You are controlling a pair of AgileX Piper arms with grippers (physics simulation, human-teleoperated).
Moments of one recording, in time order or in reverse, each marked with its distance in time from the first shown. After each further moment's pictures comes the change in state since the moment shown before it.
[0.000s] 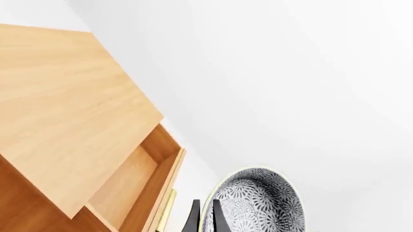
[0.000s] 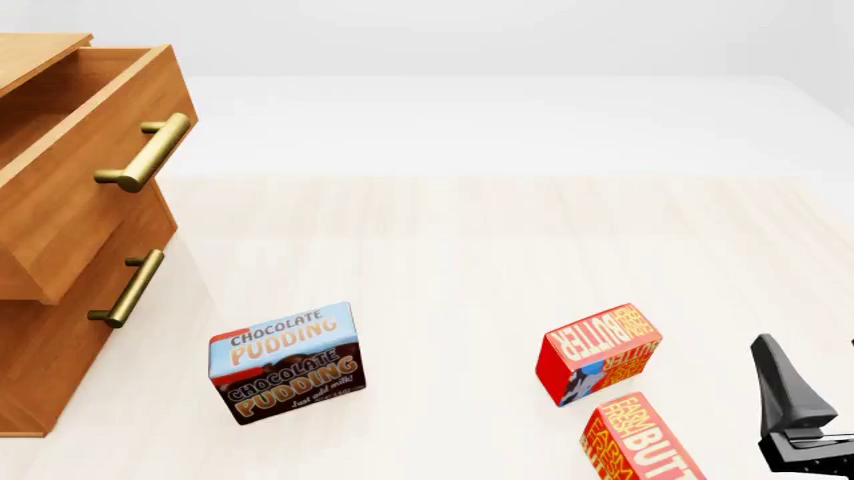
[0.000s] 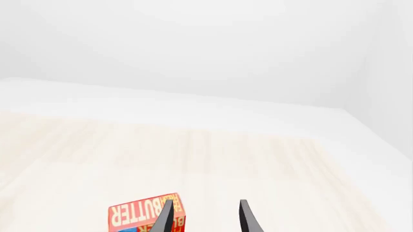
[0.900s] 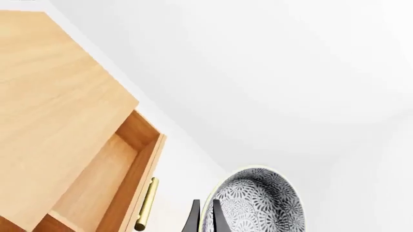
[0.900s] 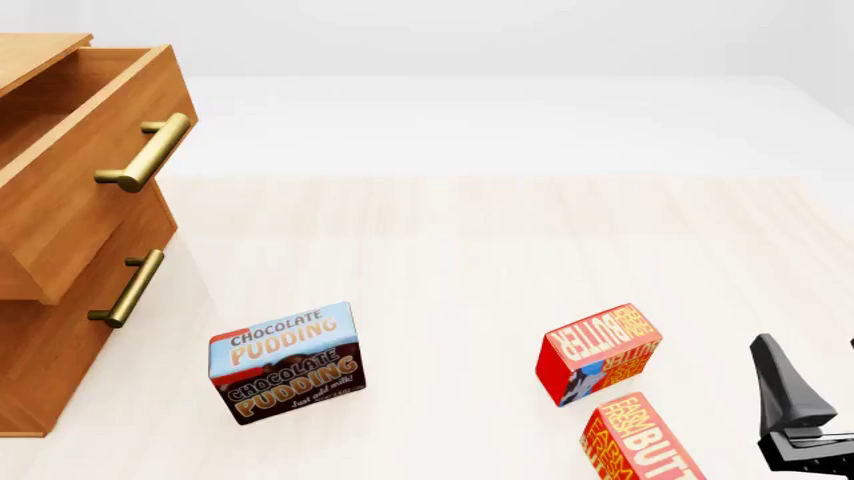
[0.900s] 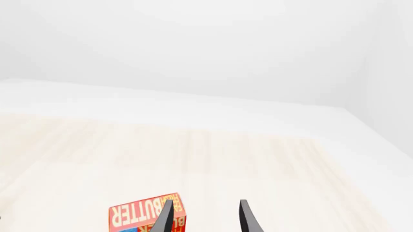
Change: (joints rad) left arm -0.138 0.049 -0.038 -0.012 0.039; right arm -0.001 0.006 0.002 -0.007 0.008
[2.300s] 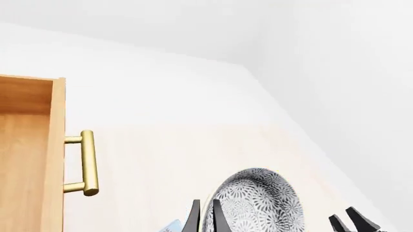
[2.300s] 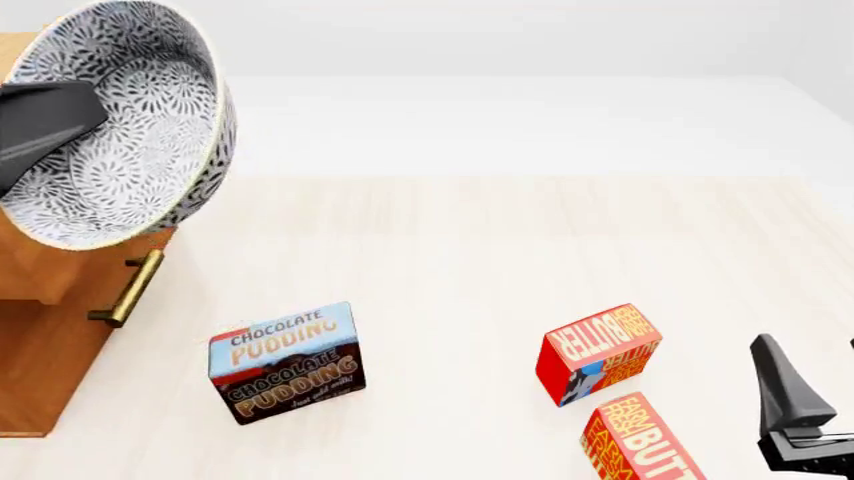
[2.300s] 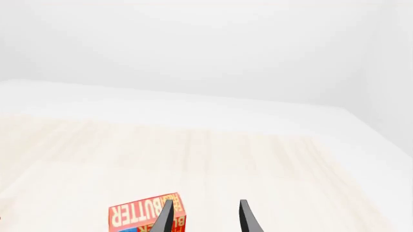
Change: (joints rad) left arm -0.568 0.013 0.096 0.072 0.473; right arm -0.002 0.000 0.001 0.000 0.001
